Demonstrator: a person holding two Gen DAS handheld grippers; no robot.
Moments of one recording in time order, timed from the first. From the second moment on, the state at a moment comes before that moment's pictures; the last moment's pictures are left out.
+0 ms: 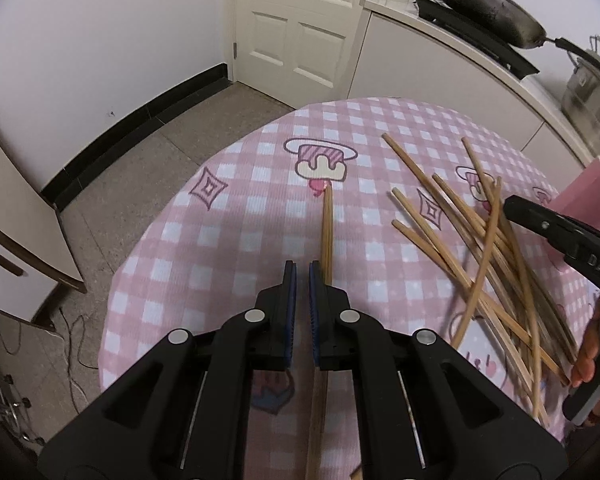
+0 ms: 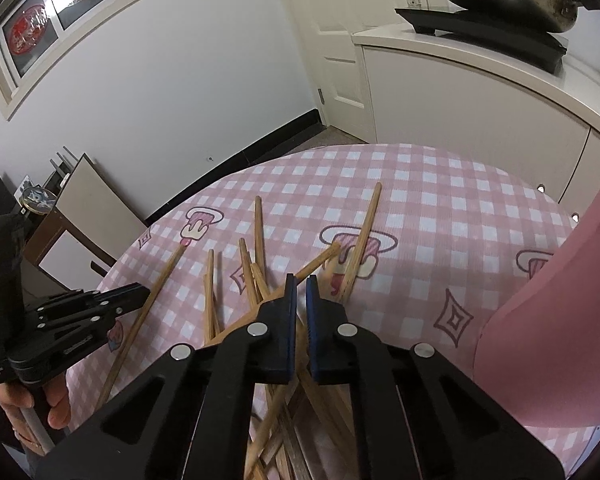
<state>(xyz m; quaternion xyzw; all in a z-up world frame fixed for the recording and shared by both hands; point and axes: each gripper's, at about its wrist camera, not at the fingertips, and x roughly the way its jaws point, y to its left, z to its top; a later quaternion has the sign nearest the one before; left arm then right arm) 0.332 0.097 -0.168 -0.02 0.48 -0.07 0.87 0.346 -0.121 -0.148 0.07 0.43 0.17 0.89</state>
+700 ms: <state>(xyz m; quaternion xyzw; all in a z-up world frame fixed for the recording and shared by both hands) 0.328 0.079 -0.159 0.02 0.47 -0.07 0.88 0.341 -0.119 -0.146 0.06 0.43 0.17 0.89</state>
